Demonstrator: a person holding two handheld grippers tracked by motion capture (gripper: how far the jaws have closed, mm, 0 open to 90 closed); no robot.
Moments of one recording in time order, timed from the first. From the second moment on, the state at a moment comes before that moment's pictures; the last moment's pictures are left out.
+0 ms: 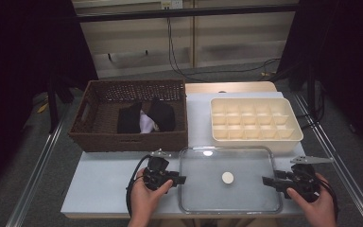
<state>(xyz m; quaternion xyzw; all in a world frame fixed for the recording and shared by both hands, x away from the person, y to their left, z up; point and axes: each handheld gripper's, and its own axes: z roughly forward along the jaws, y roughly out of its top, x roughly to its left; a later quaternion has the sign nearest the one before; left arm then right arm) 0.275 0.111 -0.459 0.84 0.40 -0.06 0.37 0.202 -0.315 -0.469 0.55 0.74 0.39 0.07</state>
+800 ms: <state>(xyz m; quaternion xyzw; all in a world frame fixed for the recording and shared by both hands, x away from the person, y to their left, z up) 0.288 0.136 -0.461 0.84 0.38 0.03 0.38 0.210 -0.305 -0.473 0.49 0.76 0.40 0.13</state>
